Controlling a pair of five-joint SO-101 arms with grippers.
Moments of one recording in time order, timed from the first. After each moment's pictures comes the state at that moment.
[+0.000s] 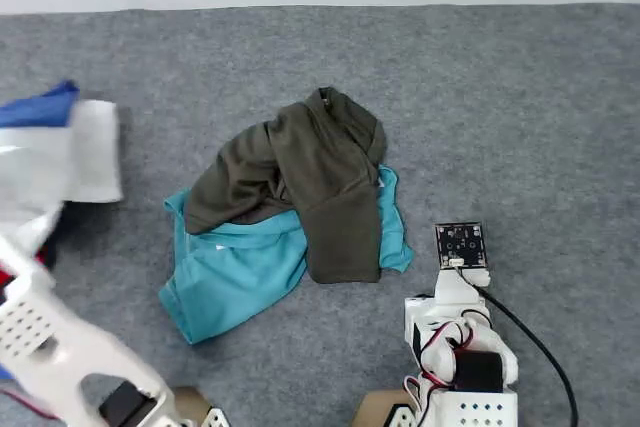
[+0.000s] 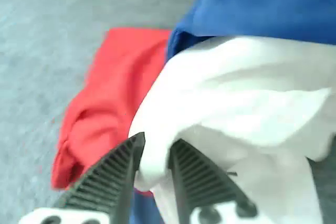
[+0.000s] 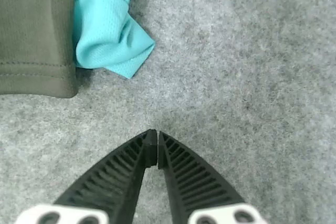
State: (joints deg) left arm -54.9 37.7 -60.3 97.1 -25.2; right arm -1.6 -102.9 95.6 74.5 2.1
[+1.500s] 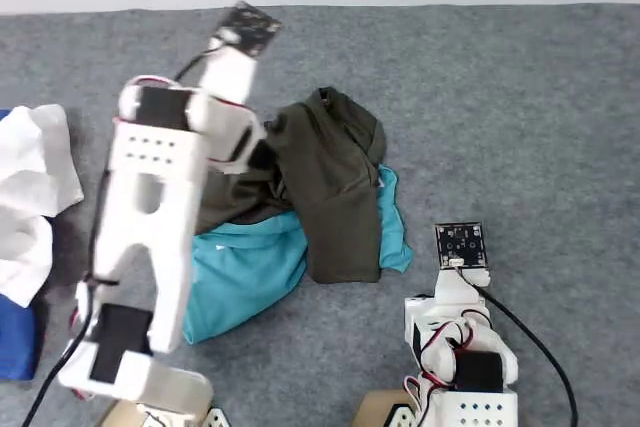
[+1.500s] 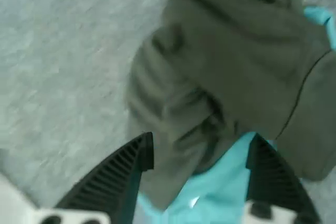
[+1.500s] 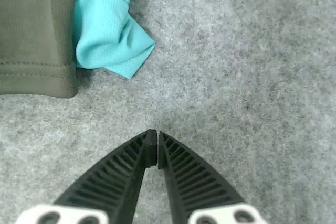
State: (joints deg) left arm 7.1 2.5 -8.0 83.8 -14.7; right arm -1.6 -102.9 95.6 74.5 2.1
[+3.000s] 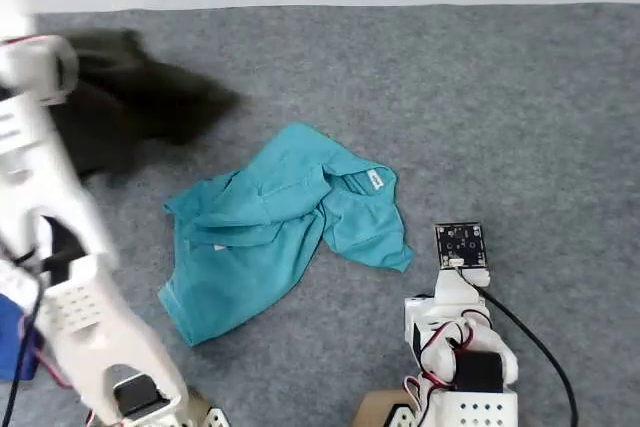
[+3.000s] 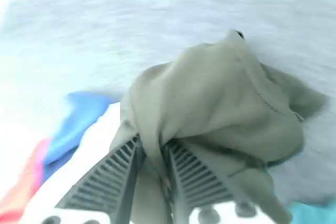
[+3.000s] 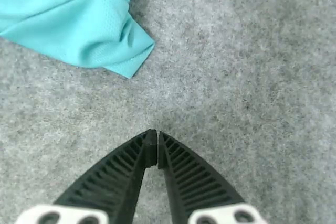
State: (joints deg) left arm -30.8 31.8 -70.0 97.3 -9.7; right arm -1.6 -102.9 95.6 74.5 2.1
